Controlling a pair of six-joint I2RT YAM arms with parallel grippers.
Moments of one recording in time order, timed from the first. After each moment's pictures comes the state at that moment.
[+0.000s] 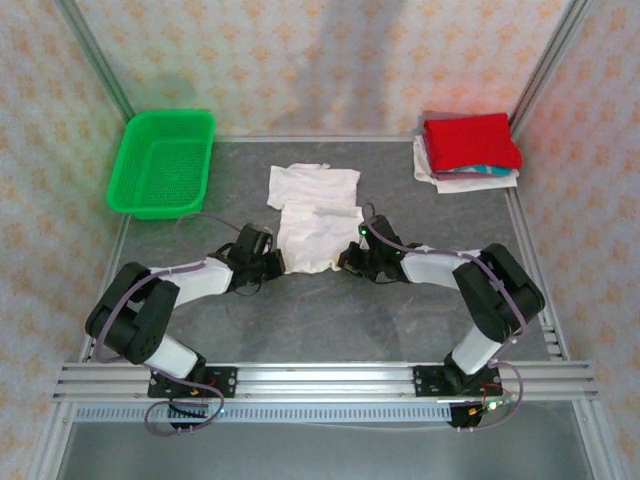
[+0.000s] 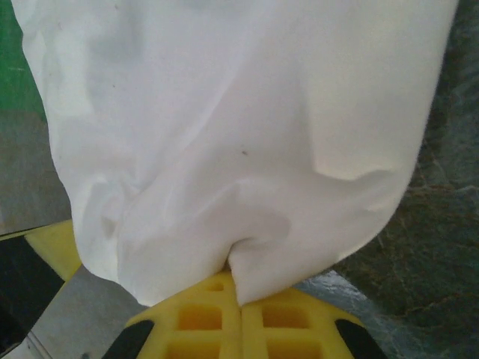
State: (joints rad) left arm -0.43 1.50 0.62 -0.06 0.13 -0.72; right arm 0.58 1.64 0.76 0.02 -0.35 0.92
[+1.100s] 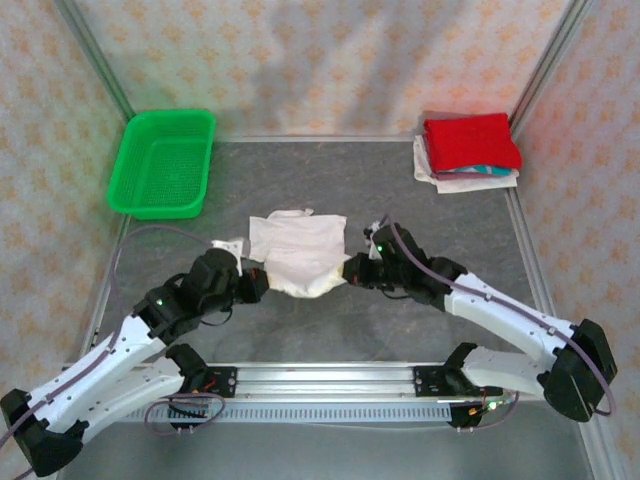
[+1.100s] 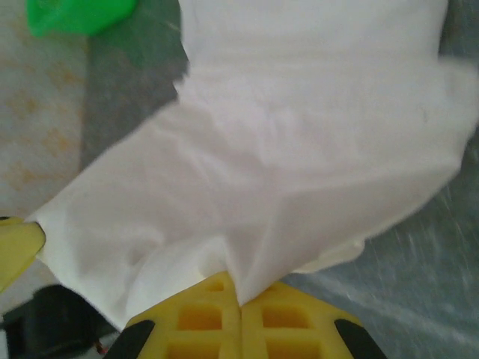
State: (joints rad) left arm -0.65 0.72 0.70 -0.66 0.01 -0.79; right arm 0.77 1.11 0.81 -0.41 -0.24 0.88
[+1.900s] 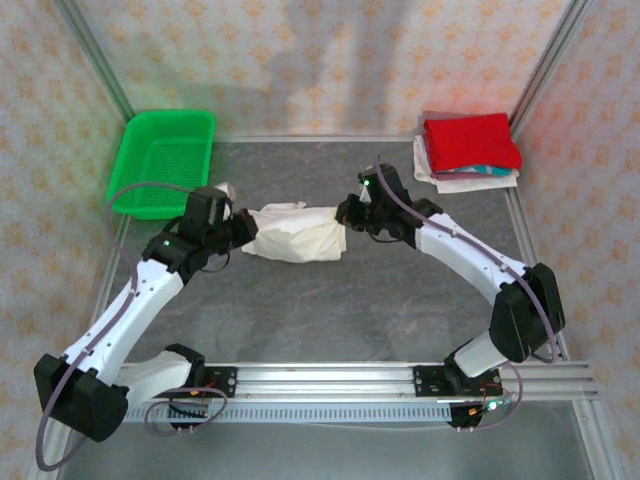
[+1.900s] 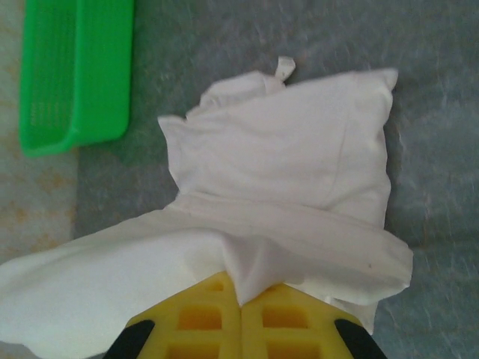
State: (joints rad) left arm -0.31 1.09 1.00 -0.63 0.08 -0.69; right arm 0.56 1.51 1.22 -0.44 -0.25 0.78
